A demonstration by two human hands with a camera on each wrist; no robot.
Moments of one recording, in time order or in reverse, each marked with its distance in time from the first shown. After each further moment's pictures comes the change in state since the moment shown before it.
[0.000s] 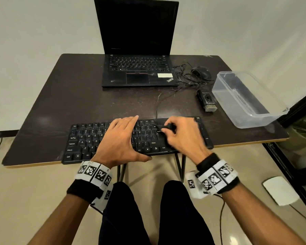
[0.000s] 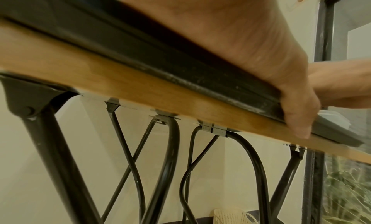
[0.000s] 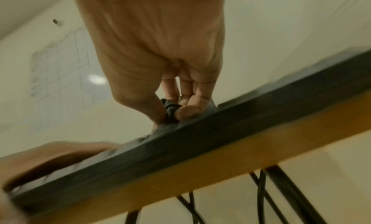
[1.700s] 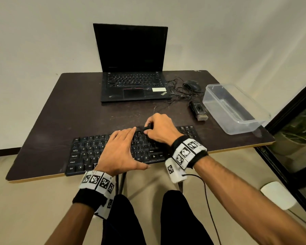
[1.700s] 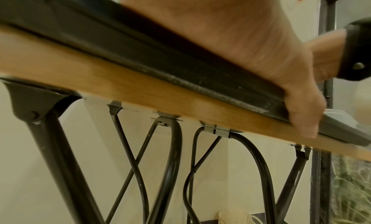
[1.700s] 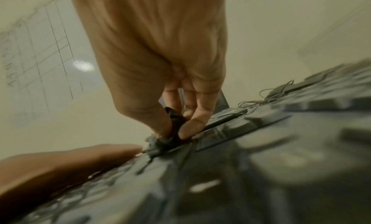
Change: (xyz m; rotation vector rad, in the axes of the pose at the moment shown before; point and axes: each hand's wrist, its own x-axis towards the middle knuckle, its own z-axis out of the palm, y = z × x) left_hand 0.000 0.002 -0.004 -0.044 -0.038 -0.039; right_hand 0.052 -0.047 0.010 0.004 -0.196 0.052
